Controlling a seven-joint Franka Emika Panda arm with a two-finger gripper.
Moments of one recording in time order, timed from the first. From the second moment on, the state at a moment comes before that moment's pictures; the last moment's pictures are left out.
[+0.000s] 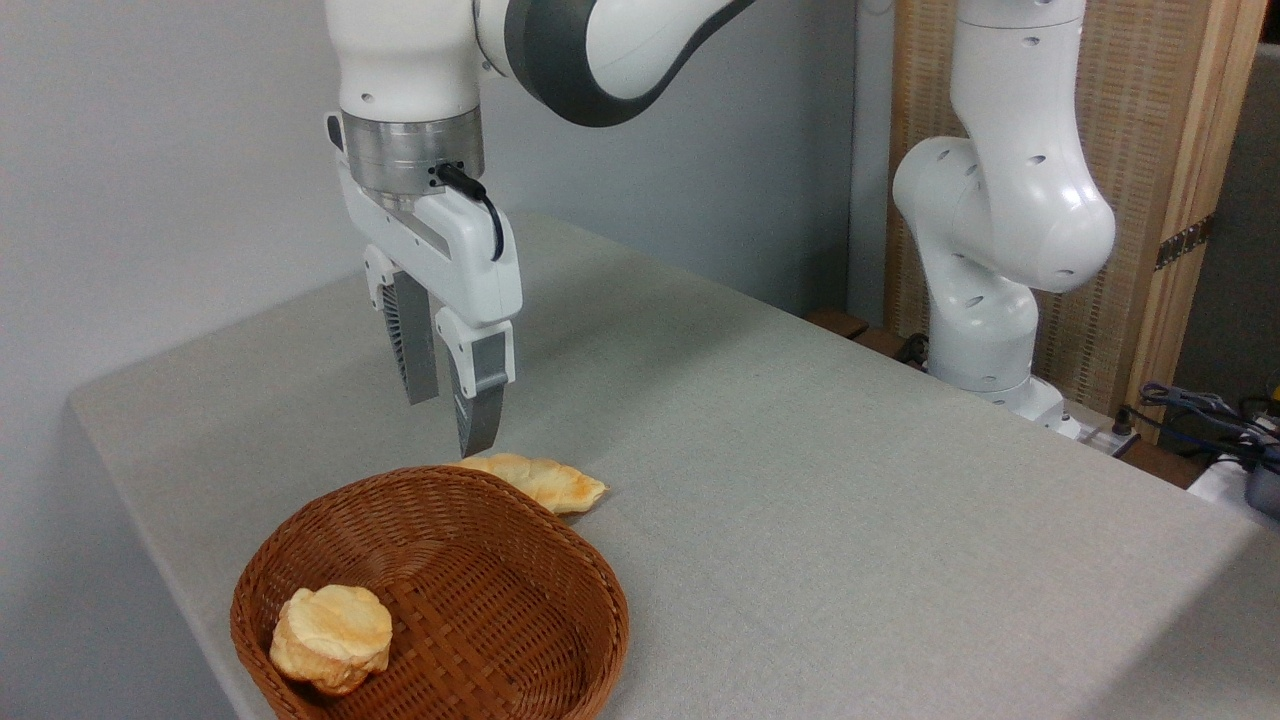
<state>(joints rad) -0.25 -0.01 0.11 -1.83 -0.07 1.96 0.70</state>
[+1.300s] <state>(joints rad) -0.26 -0.01 0.10 -1.82 -0.07 1.96 0.66</state>
